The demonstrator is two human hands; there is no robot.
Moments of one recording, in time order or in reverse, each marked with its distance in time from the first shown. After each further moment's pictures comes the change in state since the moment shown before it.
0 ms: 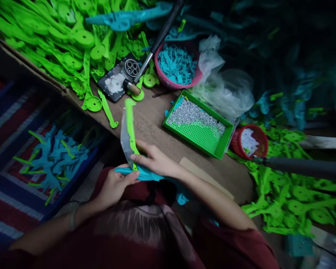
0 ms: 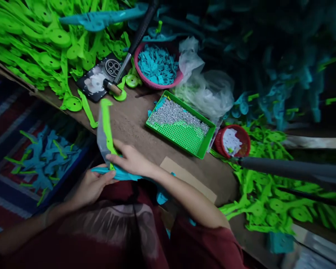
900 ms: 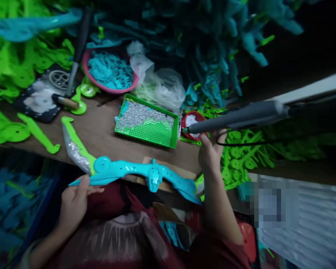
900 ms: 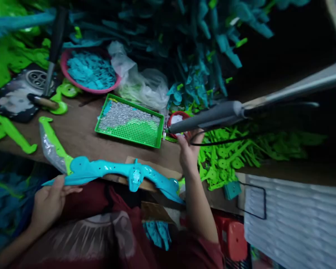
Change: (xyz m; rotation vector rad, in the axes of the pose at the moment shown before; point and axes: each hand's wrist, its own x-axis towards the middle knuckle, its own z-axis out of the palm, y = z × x) left_hand 0.031 0.015 -0.003 0.369 0.133 0.044; right_hand -0.183 0.064 -0.146 -0.098 1.530 -0.149
